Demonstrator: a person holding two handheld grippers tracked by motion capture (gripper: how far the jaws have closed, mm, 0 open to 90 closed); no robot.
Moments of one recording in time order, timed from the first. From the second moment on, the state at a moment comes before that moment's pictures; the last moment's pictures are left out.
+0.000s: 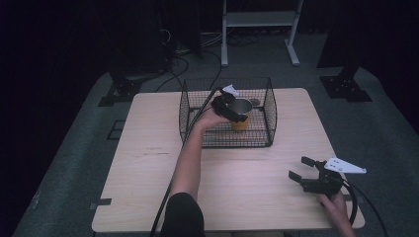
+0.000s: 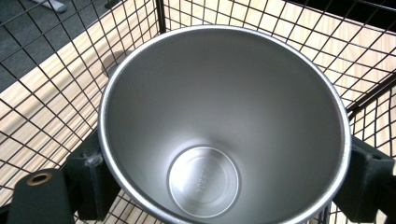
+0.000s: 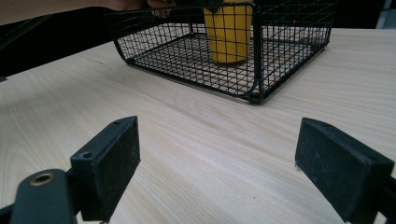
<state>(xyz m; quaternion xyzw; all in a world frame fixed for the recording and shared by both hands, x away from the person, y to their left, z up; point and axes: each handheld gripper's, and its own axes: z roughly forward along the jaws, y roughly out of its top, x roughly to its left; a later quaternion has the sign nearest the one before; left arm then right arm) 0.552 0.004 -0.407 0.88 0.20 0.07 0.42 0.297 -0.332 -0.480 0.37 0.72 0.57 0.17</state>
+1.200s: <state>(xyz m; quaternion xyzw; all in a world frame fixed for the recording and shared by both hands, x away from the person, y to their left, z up) 0.541 0.020 -0.383 0.87 0.20 0.10 0.45 0.297 -0.334 -0.480 0.37 0.71 0.57 0.17</state>
